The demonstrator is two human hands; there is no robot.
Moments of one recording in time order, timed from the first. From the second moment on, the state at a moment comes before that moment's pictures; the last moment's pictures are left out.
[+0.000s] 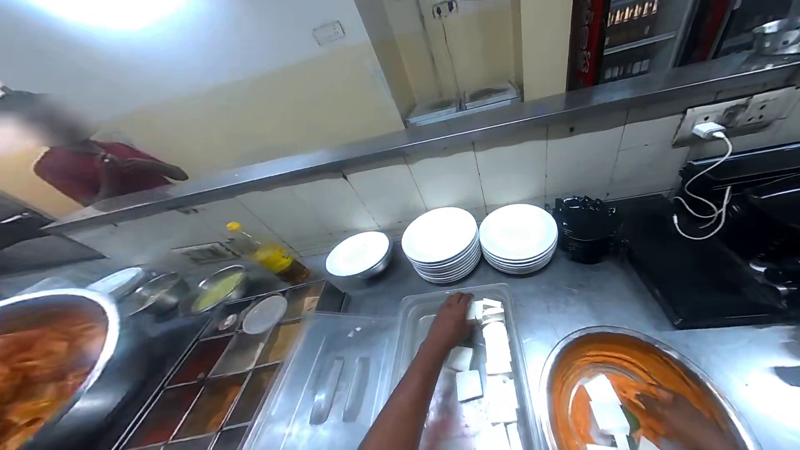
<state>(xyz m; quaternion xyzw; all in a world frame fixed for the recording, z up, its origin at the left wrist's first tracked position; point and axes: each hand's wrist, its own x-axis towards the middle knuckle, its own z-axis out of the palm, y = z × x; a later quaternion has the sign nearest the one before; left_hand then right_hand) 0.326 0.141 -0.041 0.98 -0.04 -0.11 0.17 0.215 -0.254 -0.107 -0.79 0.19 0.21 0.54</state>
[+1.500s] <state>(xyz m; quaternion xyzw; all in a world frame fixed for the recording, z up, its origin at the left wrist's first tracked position) 0.217 0.145 -0.014 0.78 0.17 0.04 0.60 0.219 -0.253 -0.104 -0.78 0.20 0.23 0.55</state>
